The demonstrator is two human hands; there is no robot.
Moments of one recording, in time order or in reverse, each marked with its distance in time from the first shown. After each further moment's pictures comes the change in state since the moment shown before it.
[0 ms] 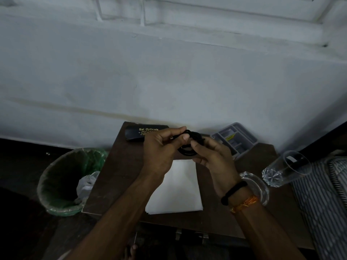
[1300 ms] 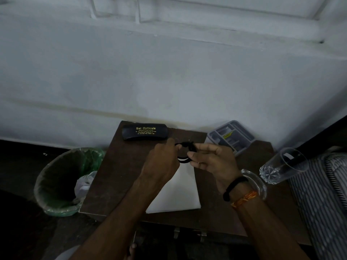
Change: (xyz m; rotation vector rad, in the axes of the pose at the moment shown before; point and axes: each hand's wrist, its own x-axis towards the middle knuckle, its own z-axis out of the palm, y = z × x) left_hand 0.003 -0.031 -0.006 1.217 -0.272 0.075; right_hand 0.004 0.011 -0.016 0.007 0.045 0.143
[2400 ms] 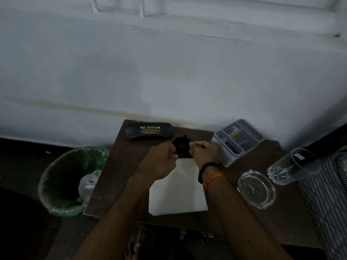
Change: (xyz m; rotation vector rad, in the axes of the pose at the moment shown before) left_hand 0.011 -0.037 -0.001 -0.248 -0.193 -0.097; right_hand 0.078 0.048 0.047 -0.253 0.417 0.072
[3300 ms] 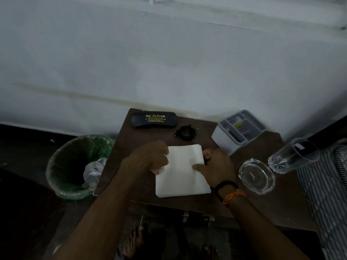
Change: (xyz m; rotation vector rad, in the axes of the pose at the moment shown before) left_hand -0.010 -0.014 -0.022 0.023 -0.443 -0.375; right_hand -0.045 0.037 -0.057 -0.801 -0.153 -0.413
